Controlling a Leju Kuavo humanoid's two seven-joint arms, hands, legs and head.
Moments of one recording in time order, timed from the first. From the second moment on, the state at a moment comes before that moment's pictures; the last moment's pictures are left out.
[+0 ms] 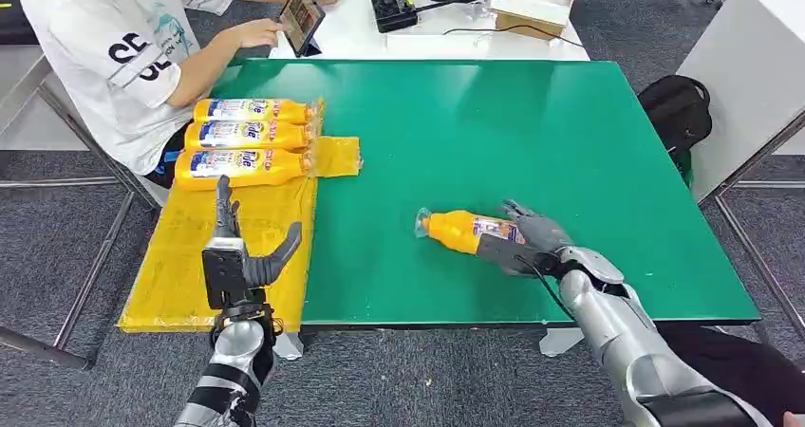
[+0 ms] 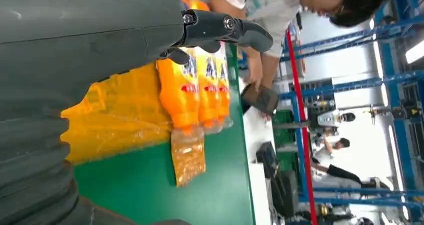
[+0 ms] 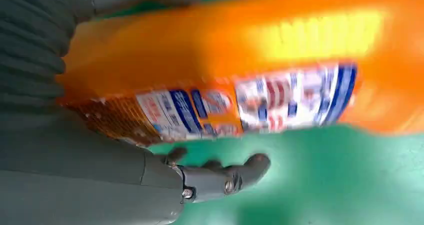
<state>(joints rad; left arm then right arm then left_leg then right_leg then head) -0.26 -0.26 -0.16 -1.09 -0.21 0.49 -0.70 -0.59 -0.19 0.23 -0.59 0.81 0.08 -0.20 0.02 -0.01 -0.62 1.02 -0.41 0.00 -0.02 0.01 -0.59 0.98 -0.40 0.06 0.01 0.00</state>
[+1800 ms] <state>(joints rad) -0.25 -0.32 -0.24 -1.04 -0.19 0.37 -0.70 -0.14 0.15 0.03 -1.46 0.55 -0.61 -0.54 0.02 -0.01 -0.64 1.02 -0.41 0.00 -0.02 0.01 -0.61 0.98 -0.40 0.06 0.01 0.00</state>
